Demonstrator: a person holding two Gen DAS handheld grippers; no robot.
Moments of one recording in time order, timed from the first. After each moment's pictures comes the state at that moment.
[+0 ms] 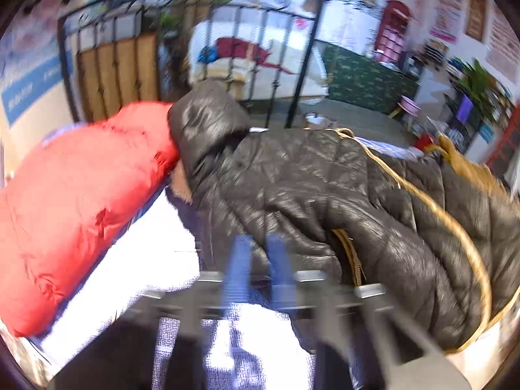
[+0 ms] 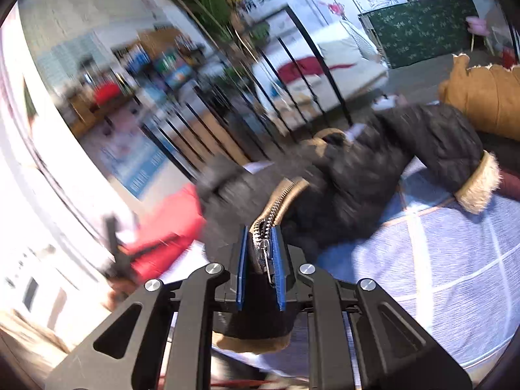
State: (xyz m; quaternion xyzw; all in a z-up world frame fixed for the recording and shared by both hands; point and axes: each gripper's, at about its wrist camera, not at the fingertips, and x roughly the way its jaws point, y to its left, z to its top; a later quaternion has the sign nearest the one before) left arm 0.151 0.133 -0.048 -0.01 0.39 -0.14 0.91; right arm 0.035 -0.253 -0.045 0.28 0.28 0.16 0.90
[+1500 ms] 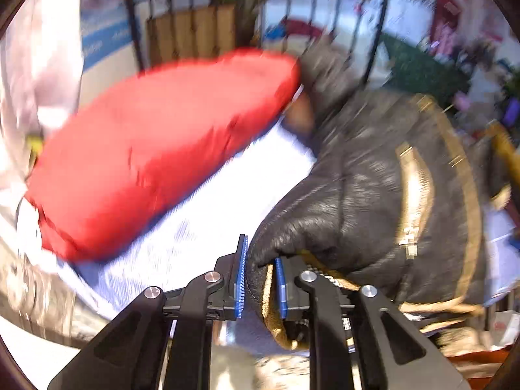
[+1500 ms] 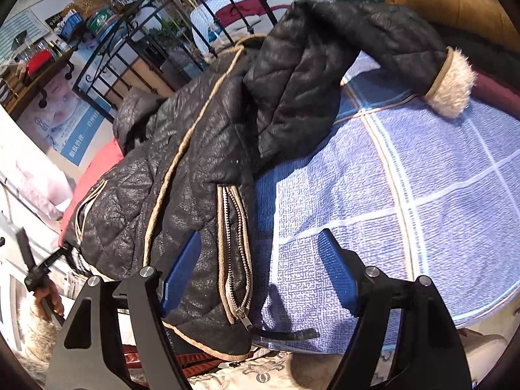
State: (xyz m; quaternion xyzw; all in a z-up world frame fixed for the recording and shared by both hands) left arm 0.080 0.265 -0.114 -0.01 0.46 0.01 0.89; right arm 0.056 -0.232 -0.187 0.24 0.45 0.05 0.86
